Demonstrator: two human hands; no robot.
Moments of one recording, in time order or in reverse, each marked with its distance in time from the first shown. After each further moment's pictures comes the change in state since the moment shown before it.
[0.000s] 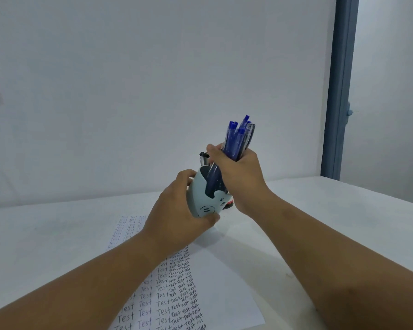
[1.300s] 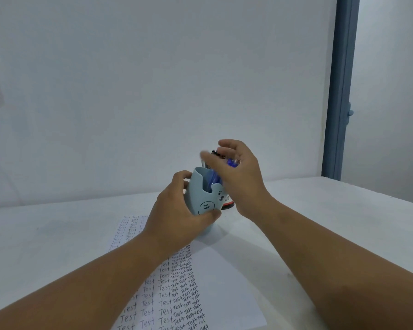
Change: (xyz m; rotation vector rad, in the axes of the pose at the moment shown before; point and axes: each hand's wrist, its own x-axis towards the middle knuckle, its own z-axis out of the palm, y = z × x) left_hand 0.000 -0.001 0.000 -0.038 0.036 -0.086; right_hand 0.006 0.020 -0.006 -0.041 -0.073 -0.113
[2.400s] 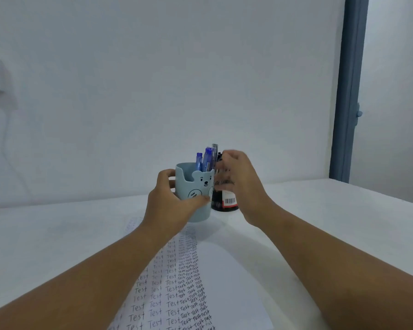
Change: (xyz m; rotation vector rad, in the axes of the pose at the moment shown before) left_hand 0.015 -0.006 -0.012 -0.186 0.118 -0.253; right_hand 0.005 0.012 0.002 0.113 -0.133 0.160
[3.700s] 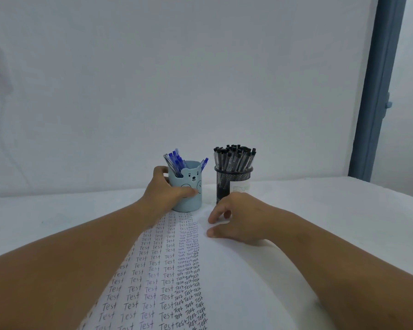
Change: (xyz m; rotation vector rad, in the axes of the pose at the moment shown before) left_hand 0.079 -0.067 -0.002 -0.048 -0.097 -0.273; right_hand 0.013 0.047 -0.025 -1.087 -0.550 0.047
